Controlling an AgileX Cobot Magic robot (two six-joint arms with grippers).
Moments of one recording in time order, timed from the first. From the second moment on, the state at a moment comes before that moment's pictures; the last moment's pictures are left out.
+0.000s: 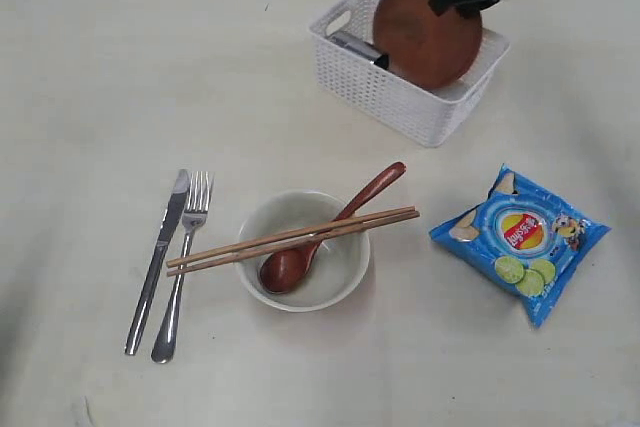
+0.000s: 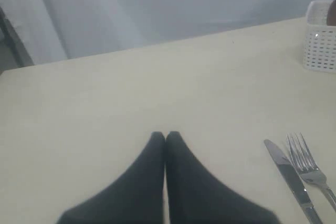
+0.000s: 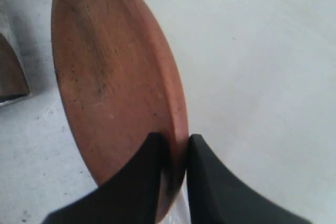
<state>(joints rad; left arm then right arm) -0.17 0.01 0.00 0.16 0.32 -0.04 0.19 2.13 -1.74 -0.04 0.80 -0.41</state>
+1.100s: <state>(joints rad) -0.17 0.01 0.00 0.16 0.32 -0.04 0.23 1.85 -1.68 0.57 1.00 -0.39</state>
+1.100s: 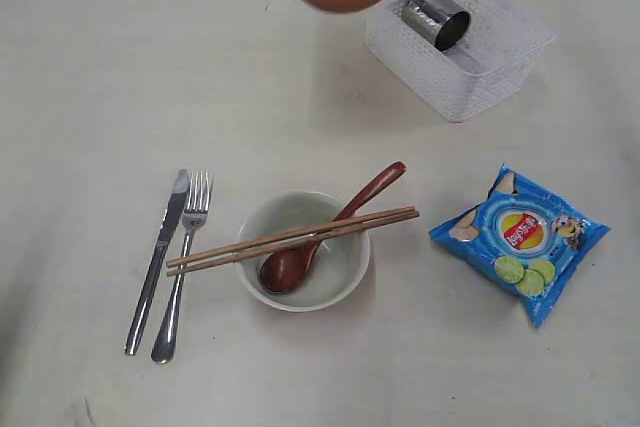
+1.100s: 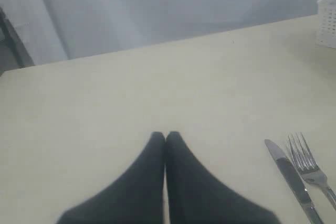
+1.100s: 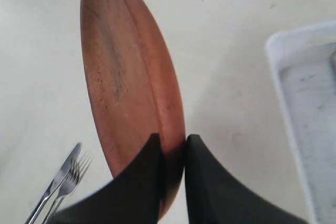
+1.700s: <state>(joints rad) -0.17 0.01 0.00 0.16 0.32 -0.04 0.42 2.08 -1.63 0.54 0.98 -0.31</state>
